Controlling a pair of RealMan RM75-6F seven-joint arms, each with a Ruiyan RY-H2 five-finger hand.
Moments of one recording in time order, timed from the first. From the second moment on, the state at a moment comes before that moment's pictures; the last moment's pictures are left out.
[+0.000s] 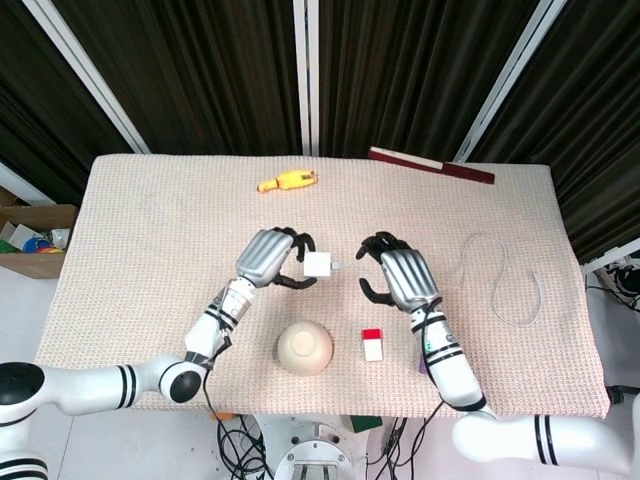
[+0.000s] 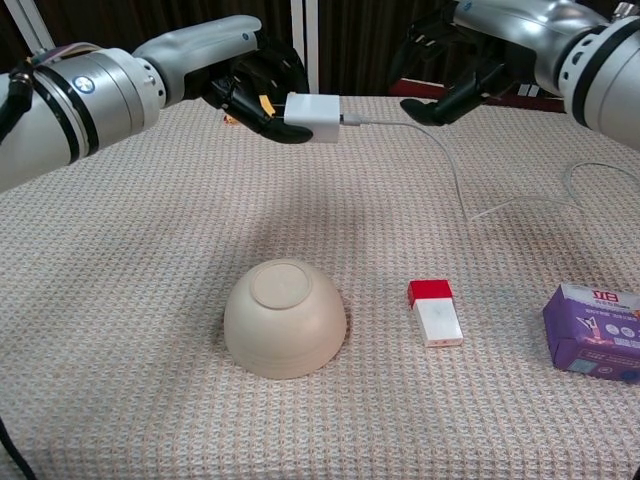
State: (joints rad) left arm -0.87 -1.62 -0.29 -1.54 1.08 0.97 0.16; right arm 0.69 -1.55 0.32 -1.92 -0.91 1.23 -0.56
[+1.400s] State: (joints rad) left arm -0.89 -1.60 -0.30 -1.58 1.05 0.98 0.20; right arm 0.80 -1.69 0.34 -1.81 -0.81 1.30 -0.65
